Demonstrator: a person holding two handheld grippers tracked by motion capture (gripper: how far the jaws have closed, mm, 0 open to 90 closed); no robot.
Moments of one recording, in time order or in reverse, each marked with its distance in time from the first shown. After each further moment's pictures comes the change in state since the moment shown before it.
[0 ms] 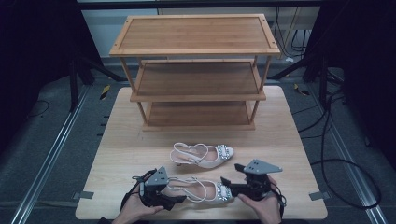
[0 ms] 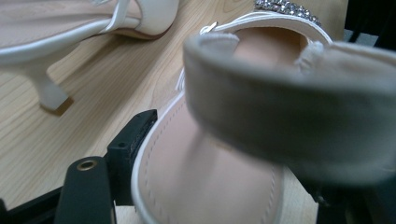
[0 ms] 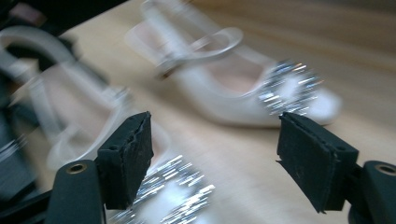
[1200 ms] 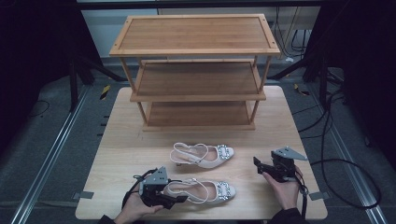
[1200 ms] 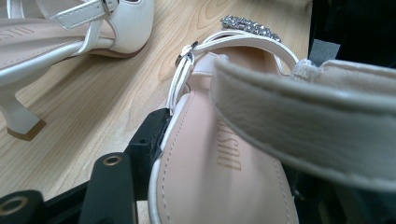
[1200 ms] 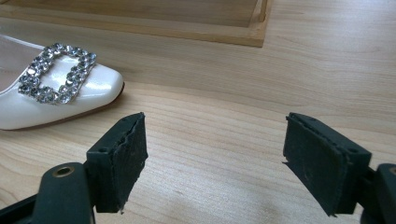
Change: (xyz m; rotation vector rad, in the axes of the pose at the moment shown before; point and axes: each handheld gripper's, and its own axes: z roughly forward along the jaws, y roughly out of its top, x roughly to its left) left arm -0.003 0.001 -0.004 -0.032 -0.073 0.022; right arm -0.095 -0.028 -0.007 0.022 -0.358 0.148
